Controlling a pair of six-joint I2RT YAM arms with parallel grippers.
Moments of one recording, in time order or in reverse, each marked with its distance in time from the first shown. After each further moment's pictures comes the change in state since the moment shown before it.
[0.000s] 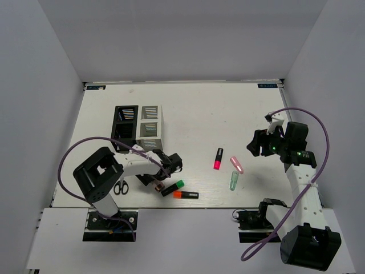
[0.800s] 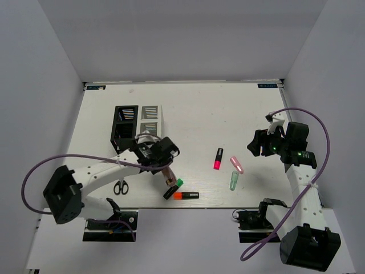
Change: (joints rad) left arm 0.029 -0.315 0.053 0.172 0.265 0.490; right arm -0.009 -0.005 0.000 0.000 0.000 -0.002
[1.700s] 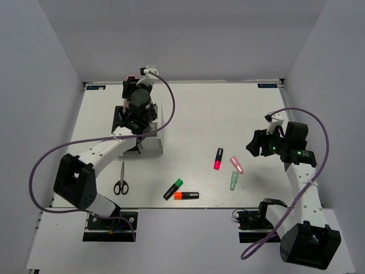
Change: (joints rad) left arm 0.352 0.093 0.201 1.247 -0.403 1.933; right arm -0.001 0.014 0.000 -0.001 -0.031 0.000
